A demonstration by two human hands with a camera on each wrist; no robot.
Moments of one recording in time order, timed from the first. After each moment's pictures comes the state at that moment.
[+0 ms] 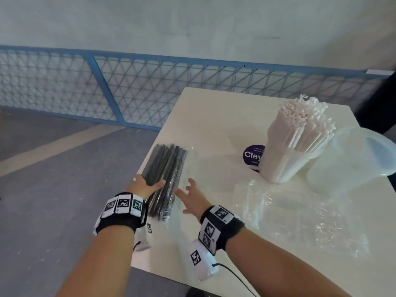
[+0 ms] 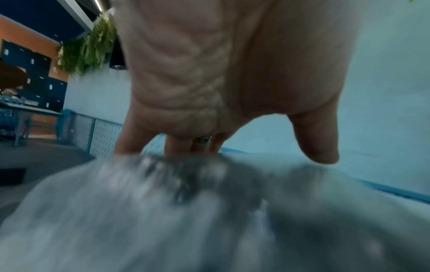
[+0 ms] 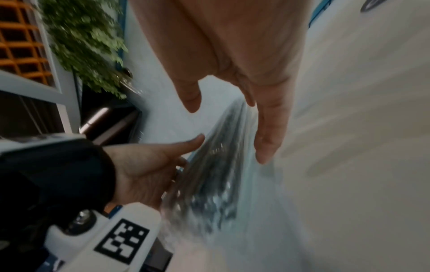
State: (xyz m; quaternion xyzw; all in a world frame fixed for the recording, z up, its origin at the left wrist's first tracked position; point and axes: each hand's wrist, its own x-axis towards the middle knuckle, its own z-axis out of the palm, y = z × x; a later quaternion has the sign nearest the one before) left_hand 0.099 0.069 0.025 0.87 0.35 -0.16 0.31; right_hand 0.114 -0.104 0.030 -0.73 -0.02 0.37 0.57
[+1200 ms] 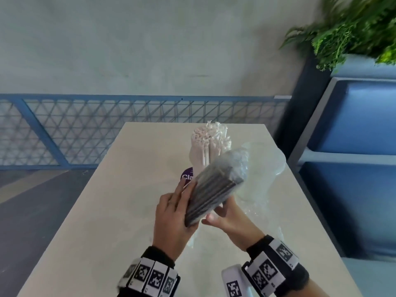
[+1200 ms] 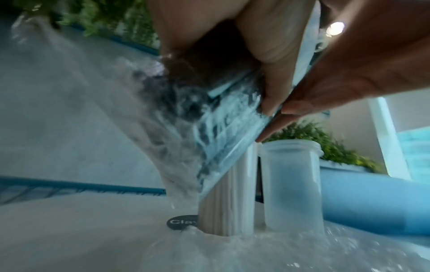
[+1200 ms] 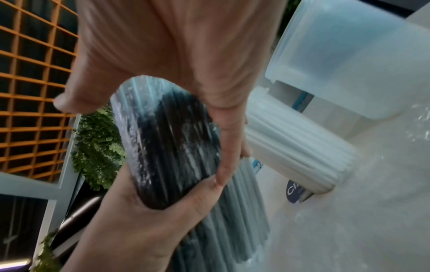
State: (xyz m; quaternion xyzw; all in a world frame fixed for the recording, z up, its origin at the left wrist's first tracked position) left_hand 0.091 -0.181 0.073 0.92 -0.12 0.24 0.29; right_hand 0.108 -0.345 0.095 -0.67 -0.15 0.16 0.71
